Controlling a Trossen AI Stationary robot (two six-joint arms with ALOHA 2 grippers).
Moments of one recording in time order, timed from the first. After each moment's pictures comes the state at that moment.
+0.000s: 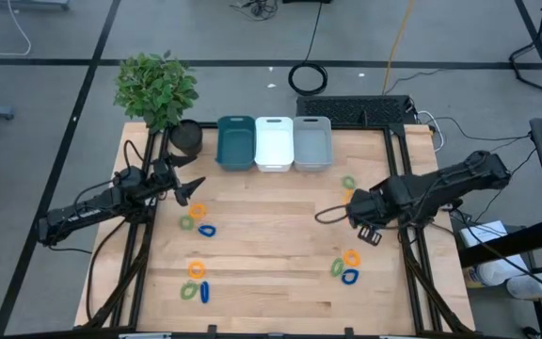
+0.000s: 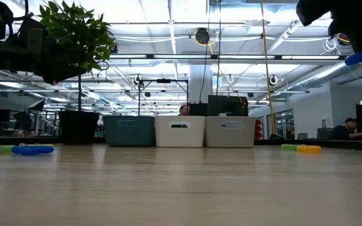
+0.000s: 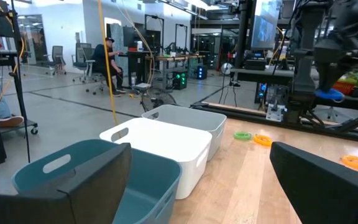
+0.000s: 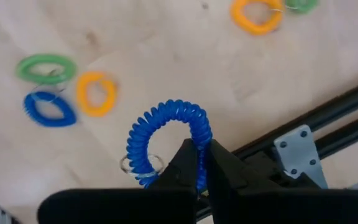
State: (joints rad) left arm 0.36 0.01 0.01 0.06 -0.05 -0.03; right arm 0.30 1.31 1.20 -1.57 0.03 0.80
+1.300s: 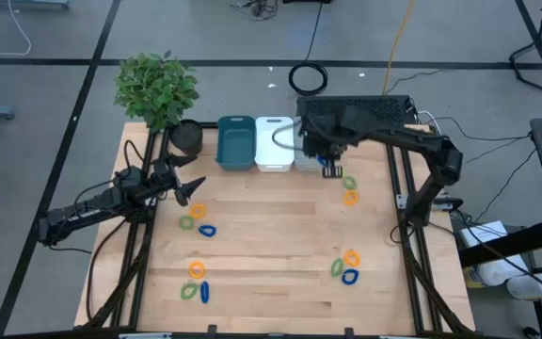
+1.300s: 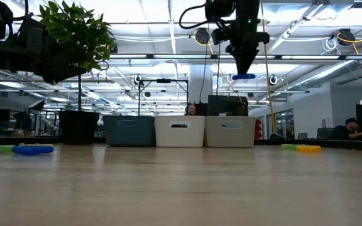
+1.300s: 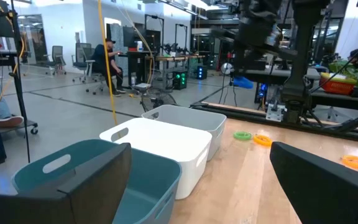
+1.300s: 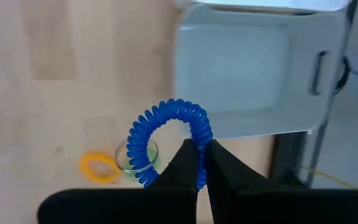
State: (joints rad) left arm 0.36 0.01 0.01 0.06 -0.05 -0.03; right arm -0.38 1.72 1.70 -1.38 0.21 -0.43
